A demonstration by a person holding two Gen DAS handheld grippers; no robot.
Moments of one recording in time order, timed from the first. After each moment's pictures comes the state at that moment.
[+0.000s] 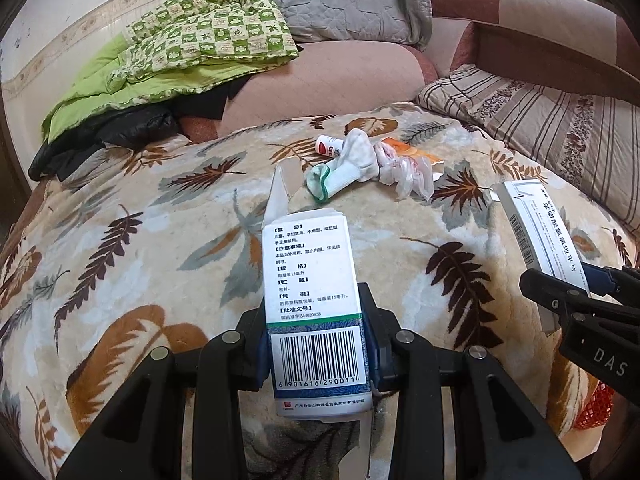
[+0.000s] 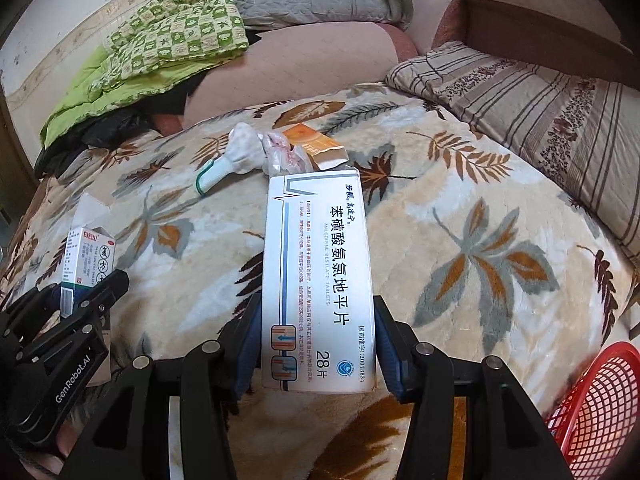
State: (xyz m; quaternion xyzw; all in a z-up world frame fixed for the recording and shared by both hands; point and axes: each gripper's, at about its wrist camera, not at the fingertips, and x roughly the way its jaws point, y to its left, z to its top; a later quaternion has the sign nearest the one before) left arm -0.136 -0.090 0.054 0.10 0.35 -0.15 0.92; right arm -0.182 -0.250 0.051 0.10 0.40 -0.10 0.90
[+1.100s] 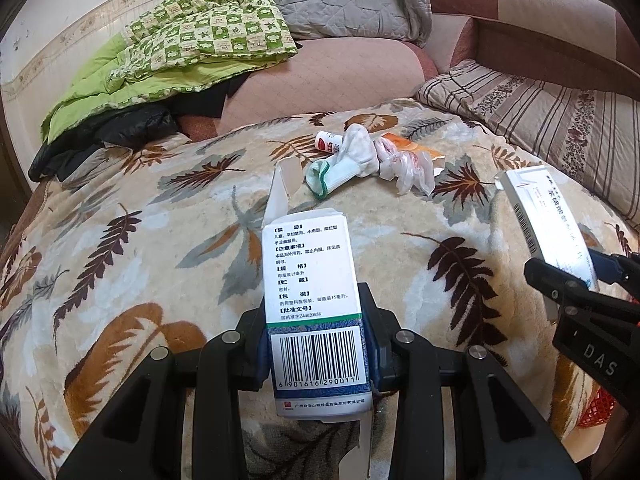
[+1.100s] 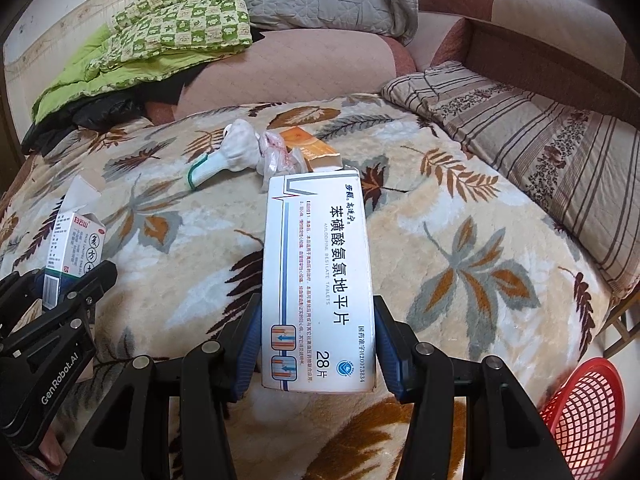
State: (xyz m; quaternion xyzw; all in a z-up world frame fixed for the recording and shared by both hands) left arm -0.137 -0.094 0.050 0.11 0.35 -0.15 0.92; right arm -0.177 -0.238 0.053 0.04 0.40 -0.14 0.90
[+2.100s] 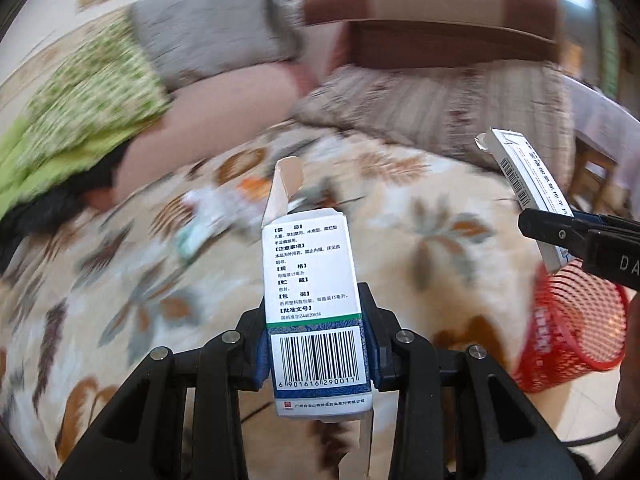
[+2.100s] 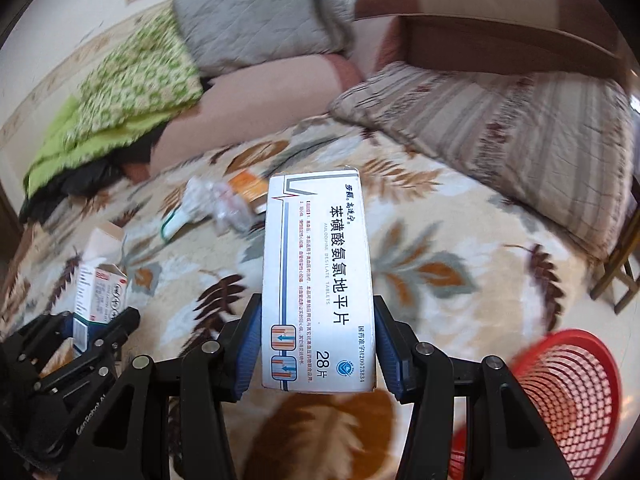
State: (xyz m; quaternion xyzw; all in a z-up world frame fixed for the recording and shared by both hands) left arm -0.190 -0.189 0.101 0.17 0.31 -0.34 0.87; right arm -0.252 -0.312 0.102 0.15 0.35 -0.18 0.91
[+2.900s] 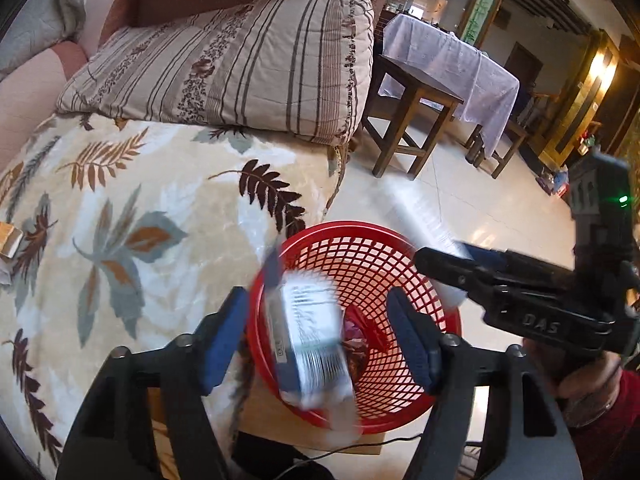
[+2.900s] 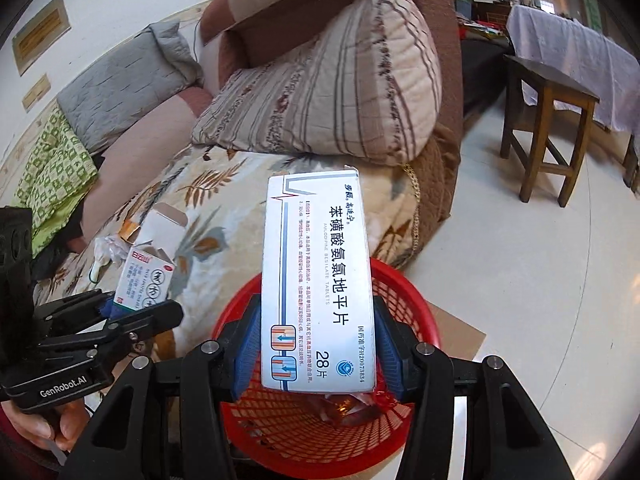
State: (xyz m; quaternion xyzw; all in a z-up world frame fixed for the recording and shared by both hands) left arm -0.302 -0.383 0.091 0.18 0.41 -0.58 0.68; right arm -0.454 -0.460 0.102 0.28 0.33 -0.29 0.86
